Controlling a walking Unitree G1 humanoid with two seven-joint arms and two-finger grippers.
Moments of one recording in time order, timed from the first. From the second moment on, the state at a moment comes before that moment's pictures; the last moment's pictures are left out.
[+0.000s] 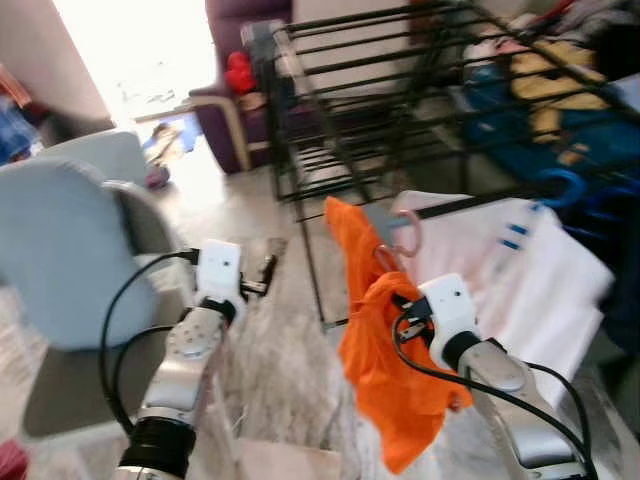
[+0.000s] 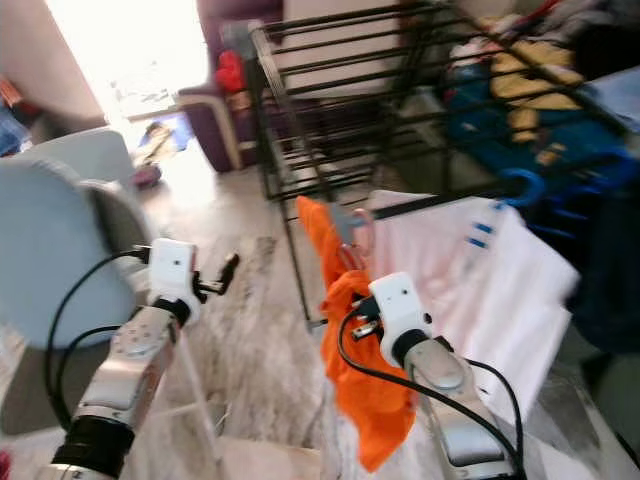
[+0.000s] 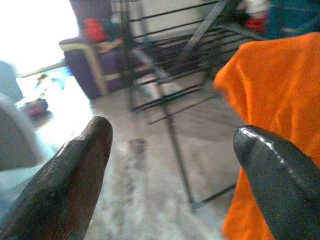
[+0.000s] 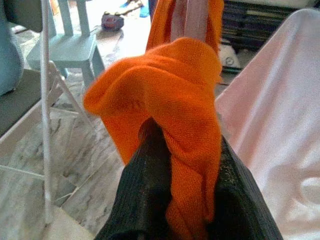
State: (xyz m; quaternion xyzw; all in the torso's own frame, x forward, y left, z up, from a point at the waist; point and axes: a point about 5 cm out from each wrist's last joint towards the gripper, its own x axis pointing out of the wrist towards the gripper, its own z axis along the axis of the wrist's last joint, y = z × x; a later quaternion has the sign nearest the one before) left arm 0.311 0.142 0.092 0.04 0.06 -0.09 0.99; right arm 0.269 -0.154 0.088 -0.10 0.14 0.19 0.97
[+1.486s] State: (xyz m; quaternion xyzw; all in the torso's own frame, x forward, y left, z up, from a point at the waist) left arm 0.300 0.159 0.093 0.08 0.06 -0.05 0.99; right arm 0.342 -0.170 0.085 -0.07 0.24 0.24 0.94
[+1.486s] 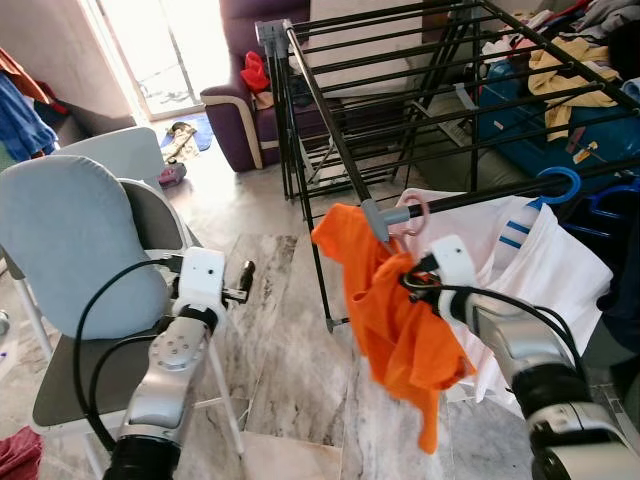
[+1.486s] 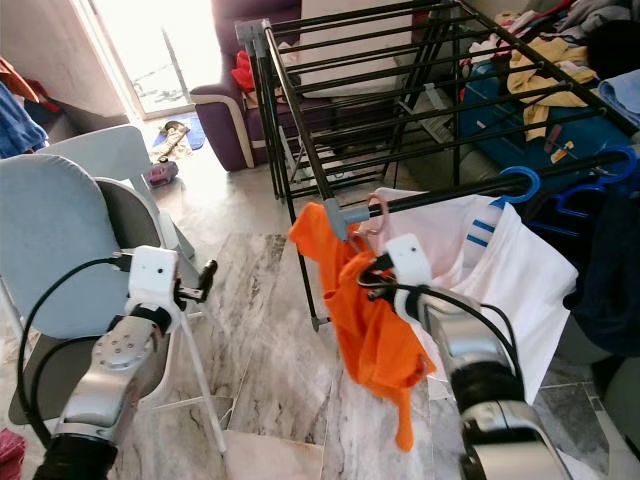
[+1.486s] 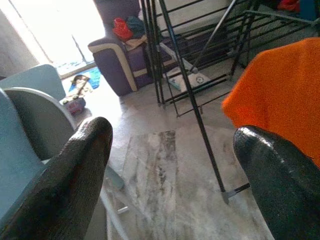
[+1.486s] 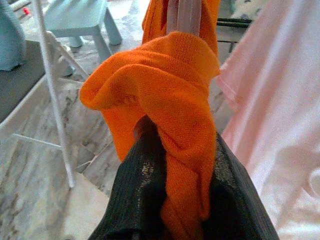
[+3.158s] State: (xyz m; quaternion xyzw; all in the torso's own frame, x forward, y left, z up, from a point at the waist) left arm 0.283 0.148 0.086 0.06 0.07 -0.08 0.99; right arm 0.262 -0.183 0.092 -0.07 0.08 0.11 0.99
